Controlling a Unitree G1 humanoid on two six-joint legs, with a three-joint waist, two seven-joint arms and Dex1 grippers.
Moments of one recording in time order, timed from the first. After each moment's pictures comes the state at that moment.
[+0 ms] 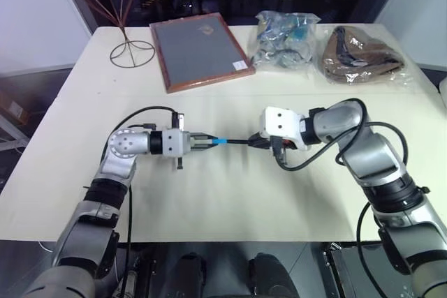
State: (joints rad) left arm -0.64 0.45 -0.15 0.55 -0.08 -0.69 -1.22; right arm -0.69 -0.67 0.30 -0.20 -0.06 0.53 1.24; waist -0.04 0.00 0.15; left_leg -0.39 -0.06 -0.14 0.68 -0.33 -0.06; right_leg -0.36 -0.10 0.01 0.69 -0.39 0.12
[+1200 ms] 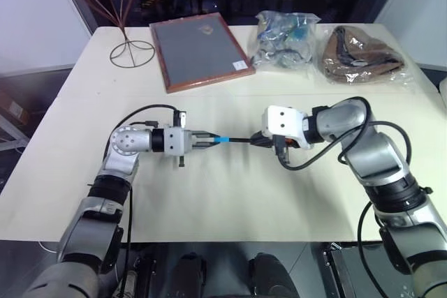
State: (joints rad) left arm -0.68 0.42 -0.14 0.59 -0.08 -0.70 -1.25; right arm -0.69 -0.67 0.28 -0.20 -0.08 0.51 1.26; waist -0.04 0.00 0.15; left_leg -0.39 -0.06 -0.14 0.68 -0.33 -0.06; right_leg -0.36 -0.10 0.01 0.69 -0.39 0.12
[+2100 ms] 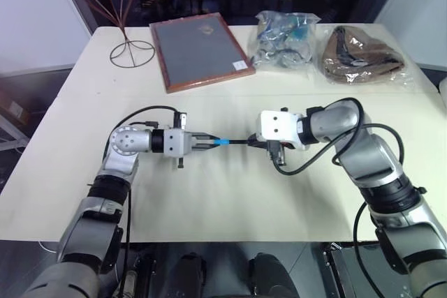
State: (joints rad) left arm -0.67 0.42 -0.14 0.59 -0.08 -0.71 -1.28; right arm -0.69 -0.65 0.31 -0.22 -0.16 0.48 1.27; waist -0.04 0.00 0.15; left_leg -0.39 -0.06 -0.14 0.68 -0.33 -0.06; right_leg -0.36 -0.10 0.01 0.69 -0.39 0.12
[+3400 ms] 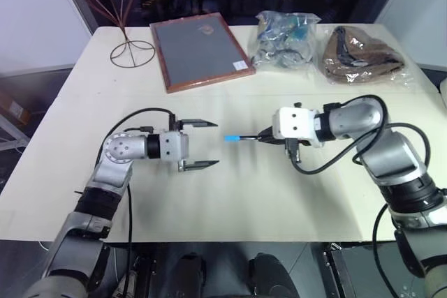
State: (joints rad) left arm -0.53 0.52 -0.13 0.26 -0.17 -0.42 -1.11; right arm -0.62 -0.78 0.20 -0.18 -0.02 0.38 1.20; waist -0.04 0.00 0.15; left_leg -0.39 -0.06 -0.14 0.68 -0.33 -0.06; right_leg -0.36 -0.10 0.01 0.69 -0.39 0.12
